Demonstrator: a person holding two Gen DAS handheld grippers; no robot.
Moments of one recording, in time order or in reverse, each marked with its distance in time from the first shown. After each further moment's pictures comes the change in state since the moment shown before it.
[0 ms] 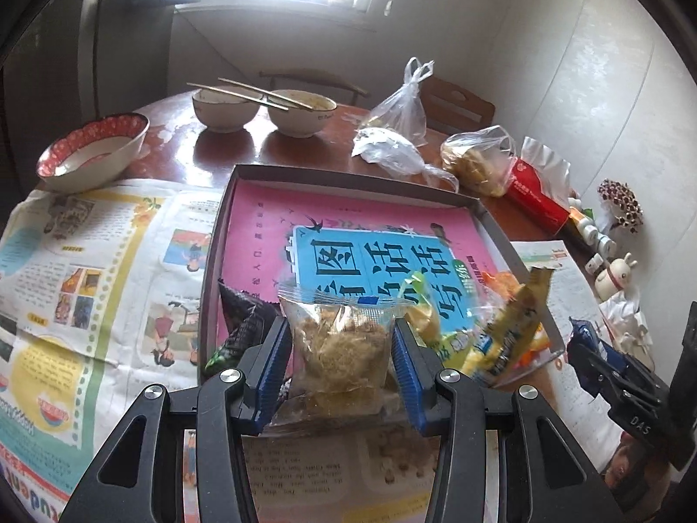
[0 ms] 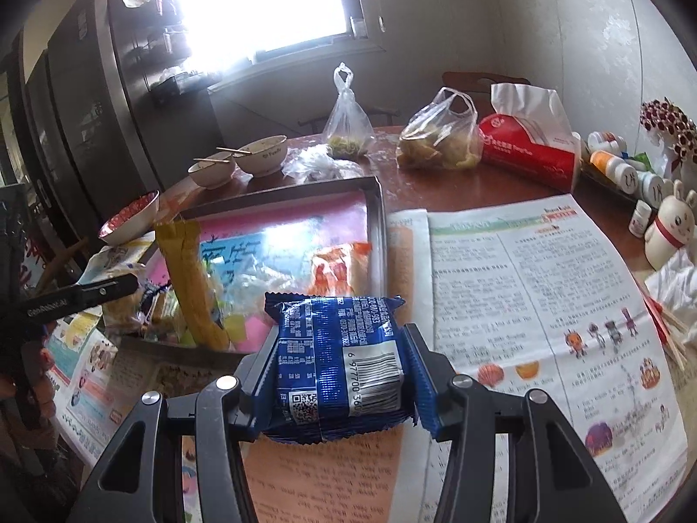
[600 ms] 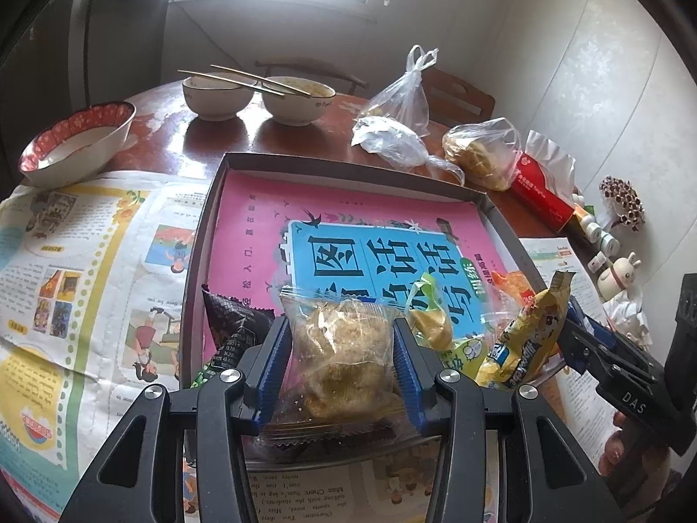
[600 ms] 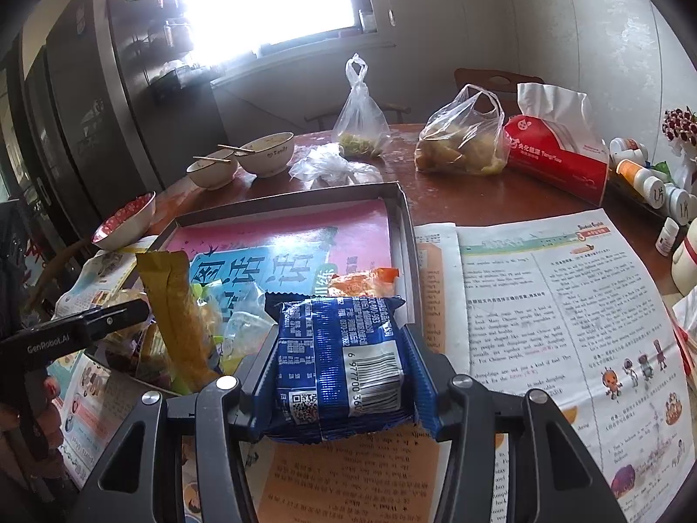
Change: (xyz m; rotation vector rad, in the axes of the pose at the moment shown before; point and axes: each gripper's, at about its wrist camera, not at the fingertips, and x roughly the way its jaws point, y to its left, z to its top) left arm 0.021 0.004 0.005 0.000 0.025 -0.018; right arm 0.037 0.011 0.022 -0.010 0.016 0.013
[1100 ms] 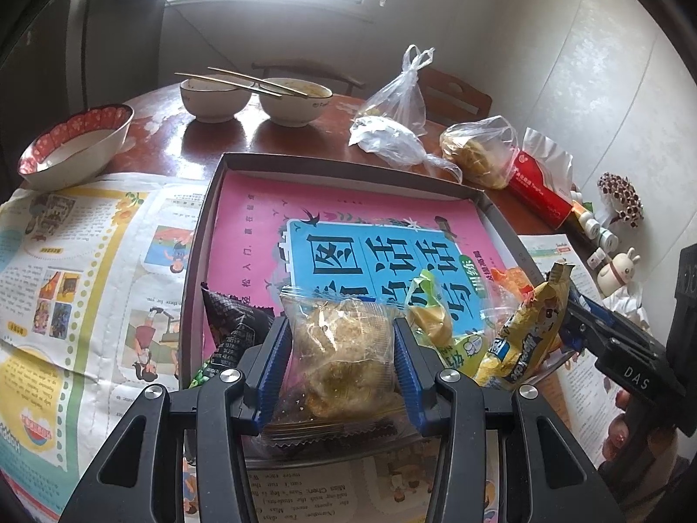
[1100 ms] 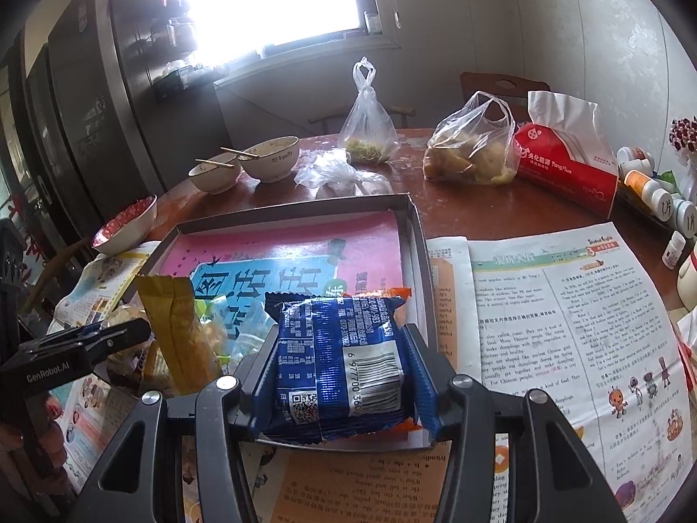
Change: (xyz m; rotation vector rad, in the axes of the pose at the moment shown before) left arm -0.001 0.000 -0.003 0.014 -0.006 -0.003; right arm 0.006 0.007 0.011 -0.012 -0.005 0.004
